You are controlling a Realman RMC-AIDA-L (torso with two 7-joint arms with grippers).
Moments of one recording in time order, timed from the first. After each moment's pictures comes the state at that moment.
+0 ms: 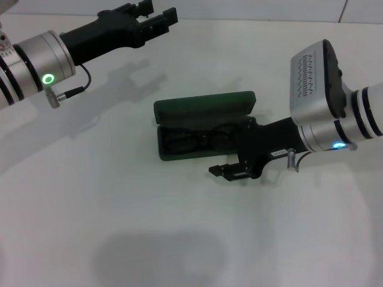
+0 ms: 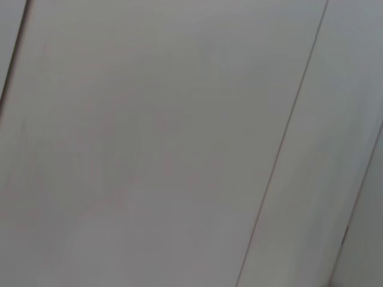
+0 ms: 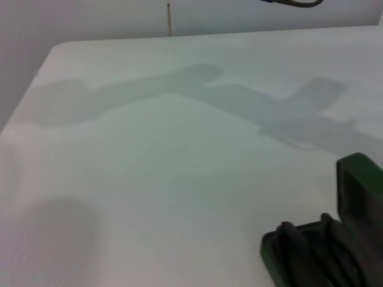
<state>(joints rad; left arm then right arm) -0.60 -2.07 0.77 0.54 1.54 1.24 -1.38 0.83 2.03 -1.64 -0.57 -1.64 -1.07 1.42</state>
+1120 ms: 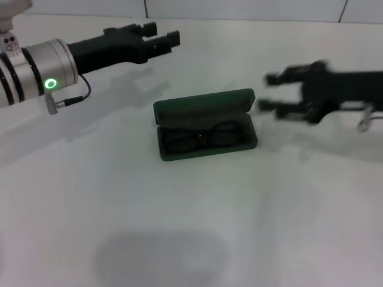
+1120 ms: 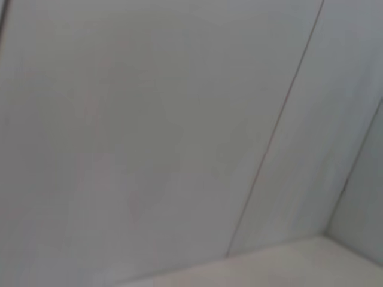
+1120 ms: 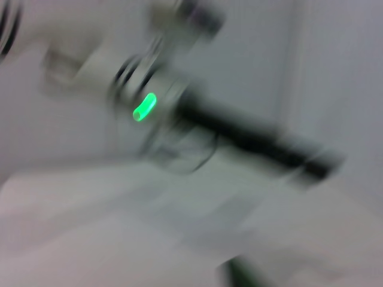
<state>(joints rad) -0.61 -2.05 0.77 0.54 1.65 1.22 -1.46 0.62 2.00 -1.19 -0.76 -1.65 -1.35 1.36</state>
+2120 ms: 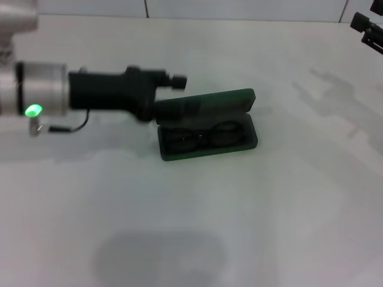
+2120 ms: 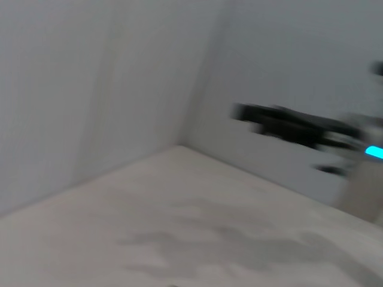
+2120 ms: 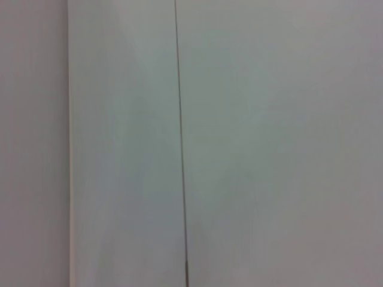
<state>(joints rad) -0.62 -2.03 0.77 0.67 1.94 1.59 -1.53 0.49 2.01 -0.84 -0.61 -1.35 -1.33 1.09</state>
